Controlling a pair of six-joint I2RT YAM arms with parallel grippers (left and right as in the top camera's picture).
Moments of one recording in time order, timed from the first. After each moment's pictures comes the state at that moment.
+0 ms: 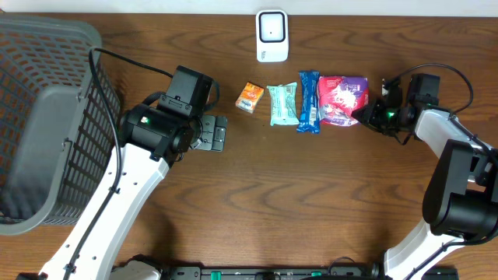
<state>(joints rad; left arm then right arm) -0.41 1.39 1.37 -1.12 -0.14 -0.23 -0.21 1.92 1.12 -0.37 -0.59 0.23</state>
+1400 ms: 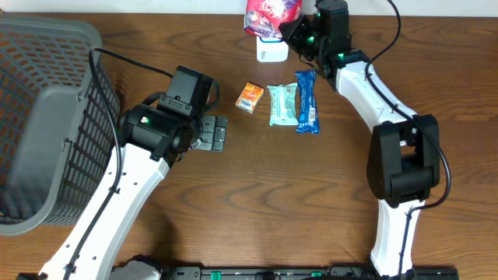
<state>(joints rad) -0.41 1.39 1.37 -1.12 -0.14 -0.23 0.25 2.20 1.74 -0.06 -0.32 0.91</state>
